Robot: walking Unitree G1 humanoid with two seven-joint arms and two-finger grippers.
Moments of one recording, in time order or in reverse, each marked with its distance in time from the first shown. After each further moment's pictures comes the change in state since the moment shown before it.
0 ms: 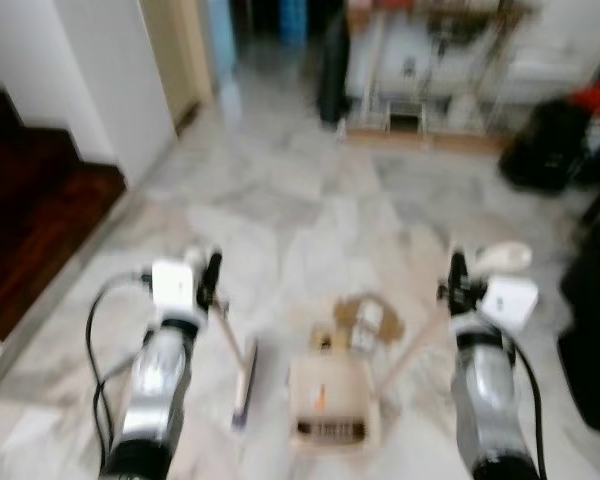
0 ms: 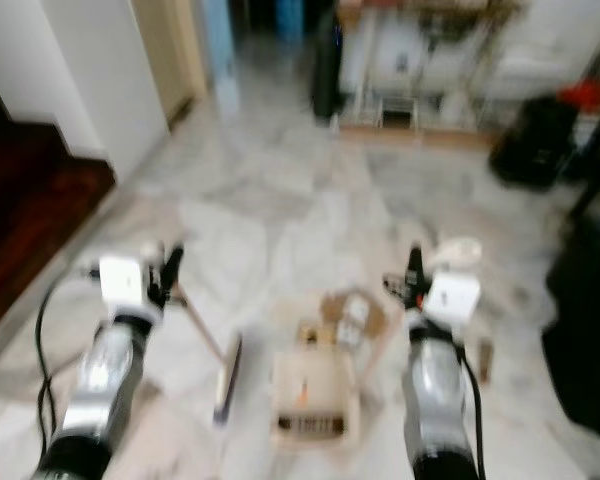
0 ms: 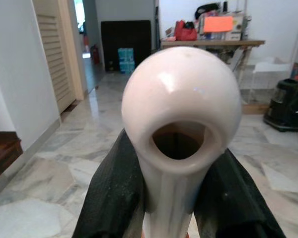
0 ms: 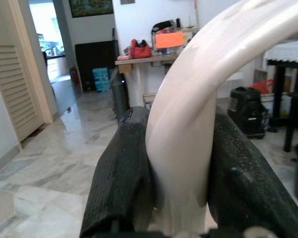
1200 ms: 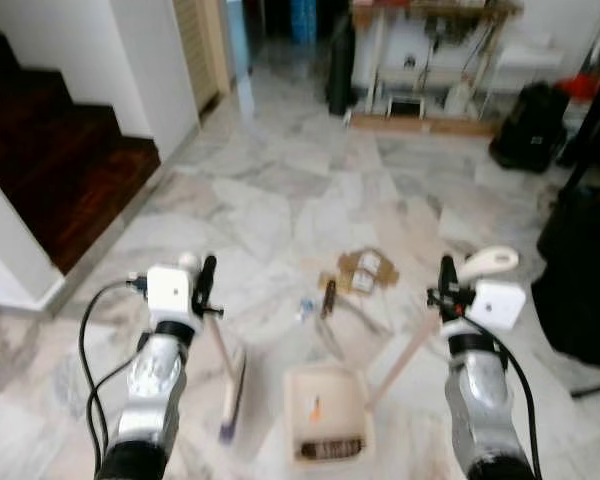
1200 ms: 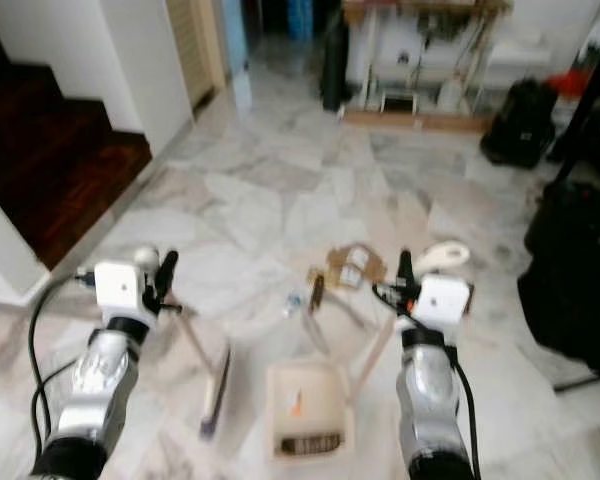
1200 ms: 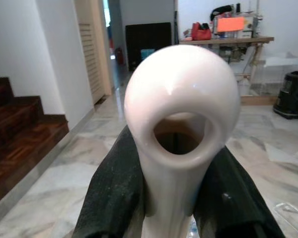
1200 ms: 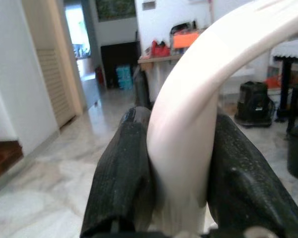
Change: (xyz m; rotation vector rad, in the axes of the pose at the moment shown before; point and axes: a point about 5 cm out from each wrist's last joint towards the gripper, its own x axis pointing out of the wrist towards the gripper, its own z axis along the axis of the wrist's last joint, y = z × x) left arm 0.000 -0.002 0.000 0.011 0.001 0.005; right arm -0.002 0.001 -0.003 -0.003 0.014 0.001
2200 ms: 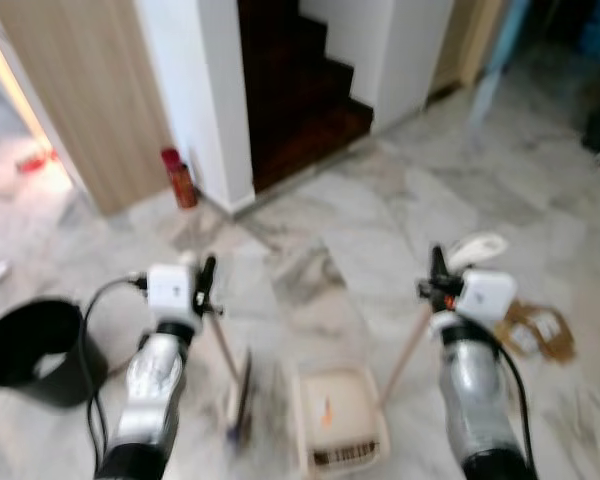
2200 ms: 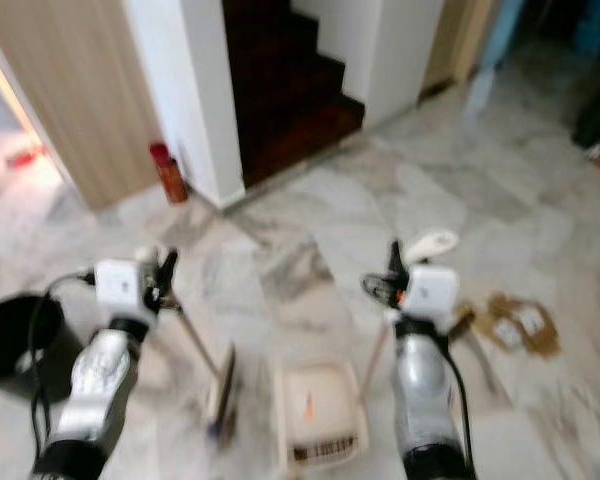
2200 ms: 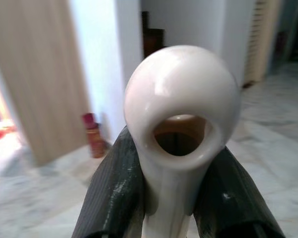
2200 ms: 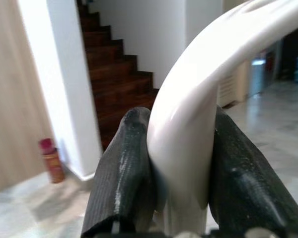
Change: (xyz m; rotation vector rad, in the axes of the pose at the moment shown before) left arm -0.005 0.007 -0.004 0.019 0.020 0.022; right arm 0.007 0.020 0.005 0.003 -0.021 0.087
